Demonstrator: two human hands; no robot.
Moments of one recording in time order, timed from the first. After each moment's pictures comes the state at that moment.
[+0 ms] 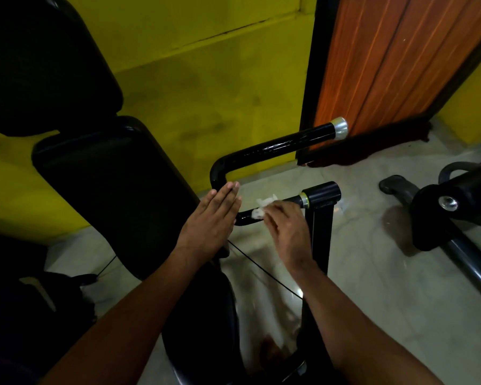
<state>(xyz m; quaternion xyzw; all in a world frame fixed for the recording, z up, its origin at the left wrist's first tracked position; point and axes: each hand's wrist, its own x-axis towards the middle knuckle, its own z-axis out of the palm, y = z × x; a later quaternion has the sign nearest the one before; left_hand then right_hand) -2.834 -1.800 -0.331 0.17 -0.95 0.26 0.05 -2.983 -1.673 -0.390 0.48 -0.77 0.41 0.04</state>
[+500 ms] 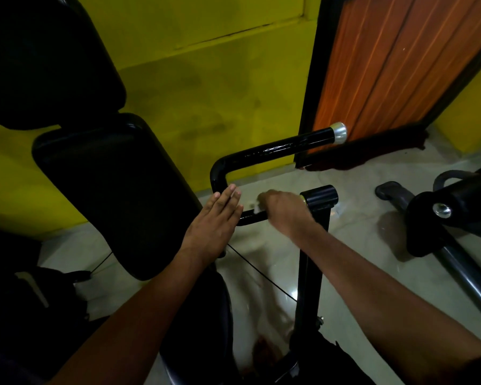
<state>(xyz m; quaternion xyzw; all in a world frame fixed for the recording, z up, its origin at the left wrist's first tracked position) -2.838 -1.790 -0.335 0.19 -0.96 0.22 -0.04 -3.024 -1.708 -0.329 0.61 -0.78 0.09 -0.12</state>
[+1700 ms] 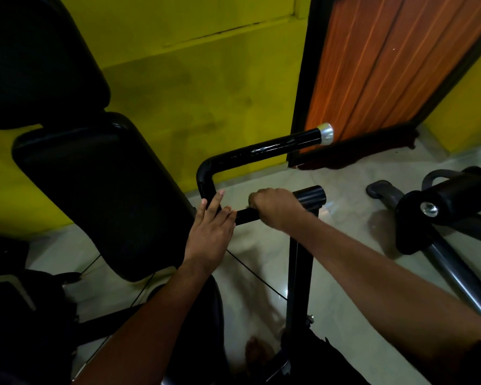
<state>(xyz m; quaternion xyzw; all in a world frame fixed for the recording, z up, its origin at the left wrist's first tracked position) -2.851 -1.764 -0.354 0.29 -0.95 0.12 0.08 -3.052 -1.715 -0.329 0.65 -0.75 0.00 -0.10</state>
